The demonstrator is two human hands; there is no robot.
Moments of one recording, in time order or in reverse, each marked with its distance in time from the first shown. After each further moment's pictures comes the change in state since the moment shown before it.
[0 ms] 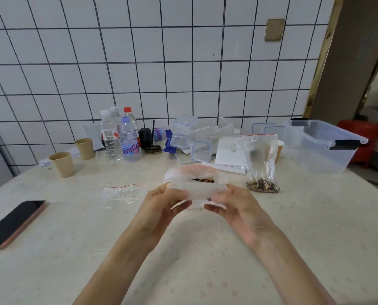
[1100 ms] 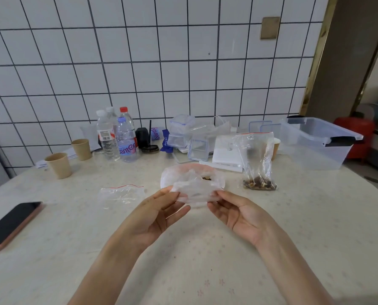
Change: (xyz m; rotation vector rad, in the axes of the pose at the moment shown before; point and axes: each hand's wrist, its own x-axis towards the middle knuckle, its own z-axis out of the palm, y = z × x) left_hand 0.004 -0.006 -0.013 -0.251 0.103 -0.216; right_hand 0.001 0.004 -0.015 0.395 0.218 0.255
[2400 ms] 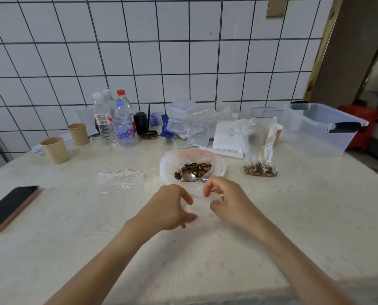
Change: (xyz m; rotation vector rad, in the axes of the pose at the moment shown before) left_hand 0.009 -0.017 0.010 1.632 -0.011 0.155; right_hand -0.003 0.017 0.000 -1.562 -0.003 -0.487
